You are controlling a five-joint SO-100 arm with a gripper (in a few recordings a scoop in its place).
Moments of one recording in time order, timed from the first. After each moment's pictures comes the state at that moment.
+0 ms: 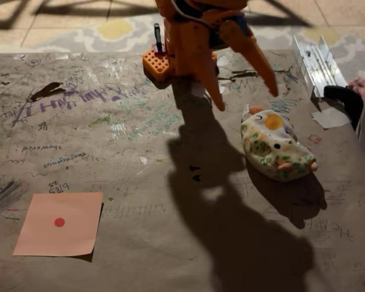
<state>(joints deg) -20.3 144.1 152.4 50.8 -47.6</state>
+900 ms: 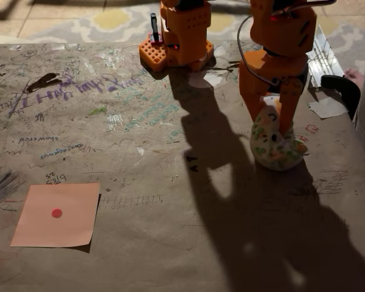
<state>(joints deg) -31.3 89.2 112.0 61.6 -30.8</state>
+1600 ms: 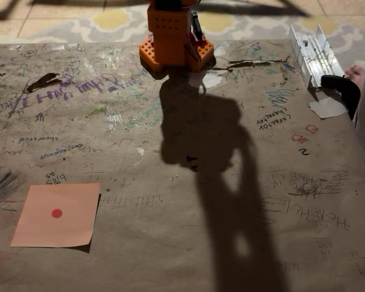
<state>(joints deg) 14.7 169.2 114.2 55.0 -49.4</state>
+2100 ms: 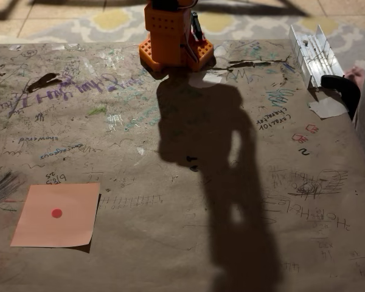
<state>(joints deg) 18.7 180.3 128.1 42.7 -55.9</state>
